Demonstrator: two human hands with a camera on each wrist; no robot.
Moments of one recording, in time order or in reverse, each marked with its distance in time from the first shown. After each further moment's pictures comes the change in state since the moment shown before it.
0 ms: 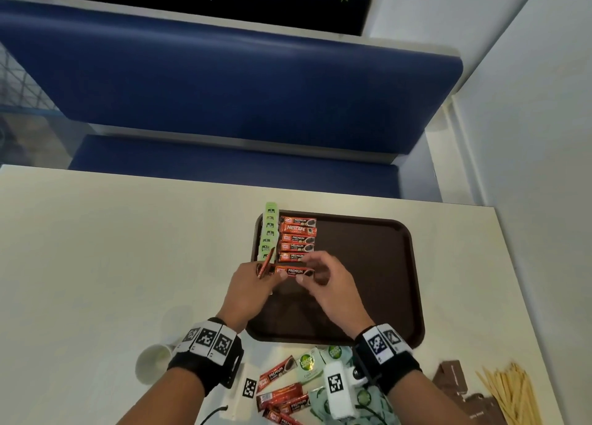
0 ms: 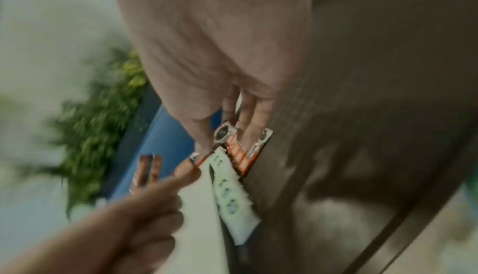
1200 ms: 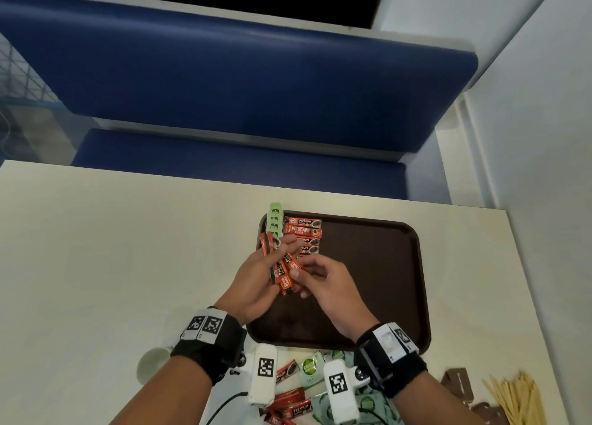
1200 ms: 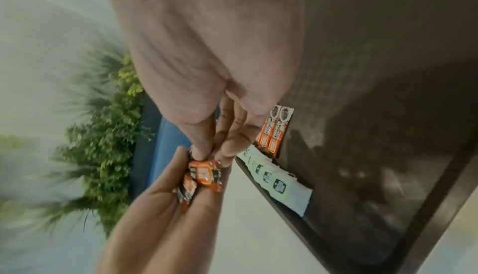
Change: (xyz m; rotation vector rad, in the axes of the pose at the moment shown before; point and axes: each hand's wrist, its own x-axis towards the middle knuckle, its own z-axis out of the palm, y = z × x) left_hand 0.015 0.033 -0.001 -0.933 -0.251 -0.197; right_hand 0.008 -0.022 0.011 0.338 -0.088 0.123
